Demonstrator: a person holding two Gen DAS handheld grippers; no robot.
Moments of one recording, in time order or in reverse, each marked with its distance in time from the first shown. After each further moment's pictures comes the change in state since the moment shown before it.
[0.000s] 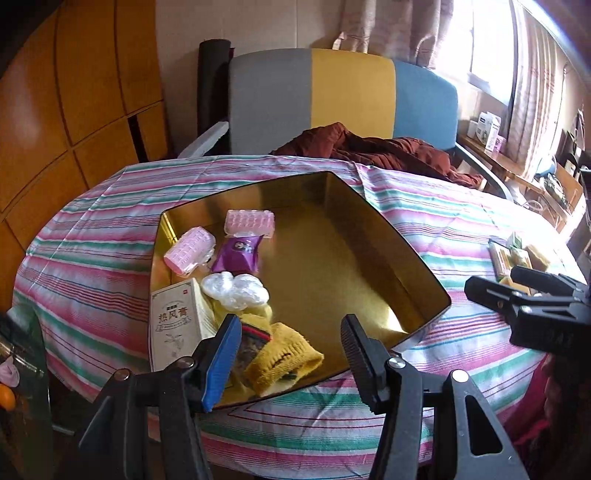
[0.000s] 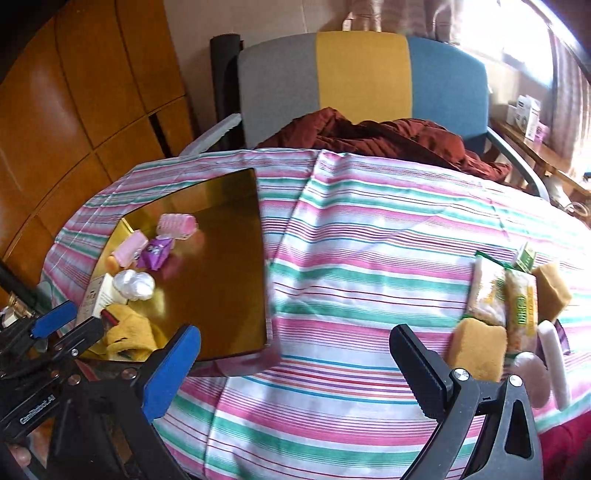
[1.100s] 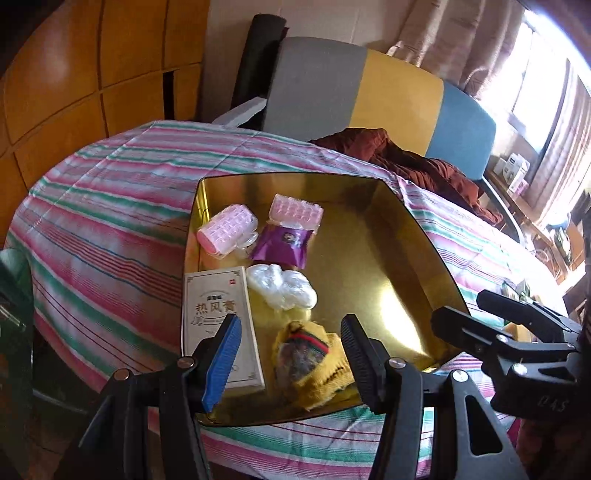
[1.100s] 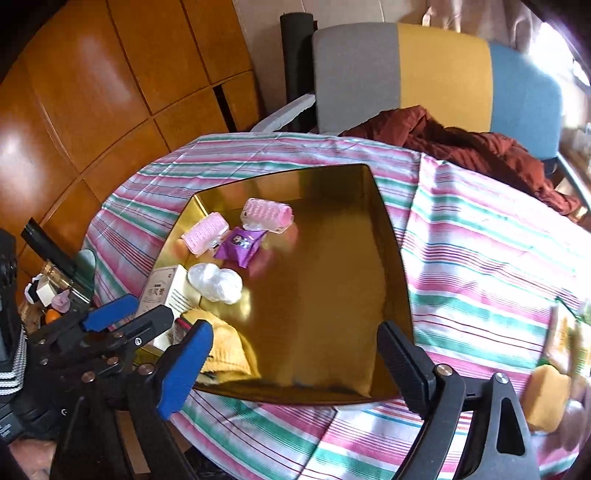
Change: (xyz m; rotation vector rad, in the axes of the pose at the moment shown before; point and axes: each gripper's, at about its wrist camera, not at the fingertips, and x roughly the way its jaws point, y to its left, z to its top) left arm 0.016 0.062 0.006 -0.211 0.047 -0.017; right arm 0.026 0.095 0.021 -0.141 0.062 0.190
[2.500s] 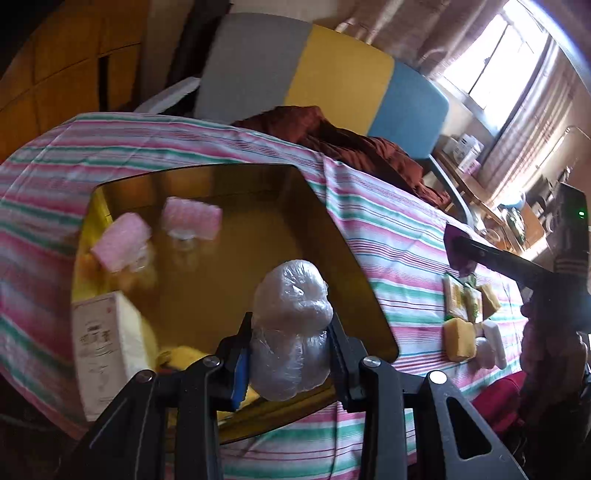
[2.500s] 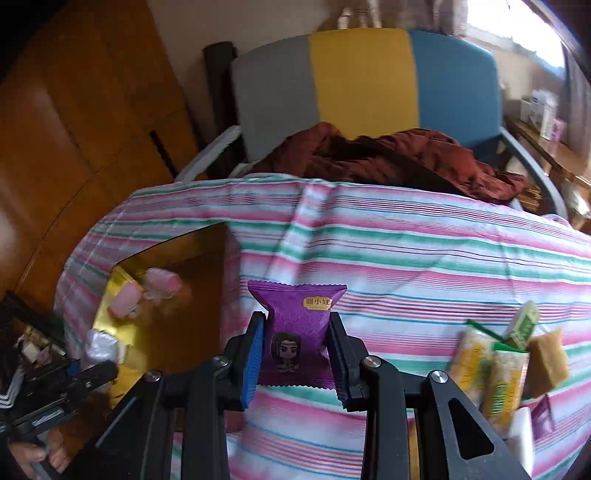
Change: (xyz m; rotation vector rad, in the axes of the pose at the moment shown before) left arm 0.021 -0.048 0.031 0.029 0.113 -0.220; right arm -0.044 -0.138 0.044 0.134 -0.050 -0.064
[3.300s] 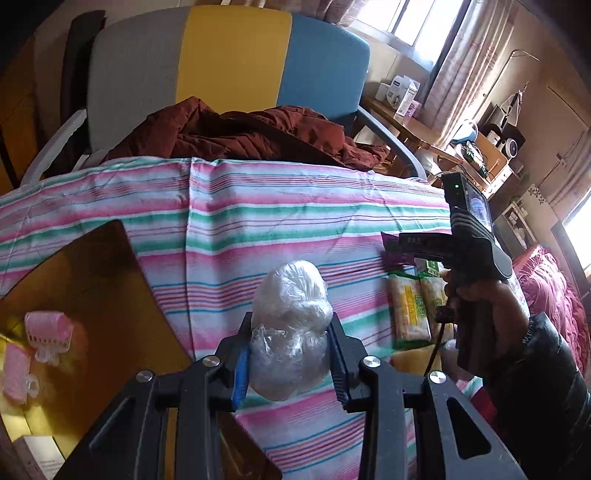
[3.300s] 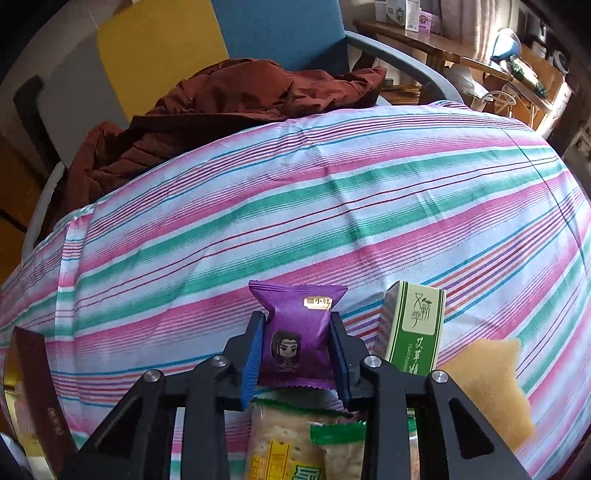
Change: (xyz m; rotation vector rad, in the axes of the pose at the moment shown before) left arm 0.093 -0.151 0.065 0.287 0.112 -0.135; right arm 0.083 -0.235 0.016 0.437 0.166 -0.370
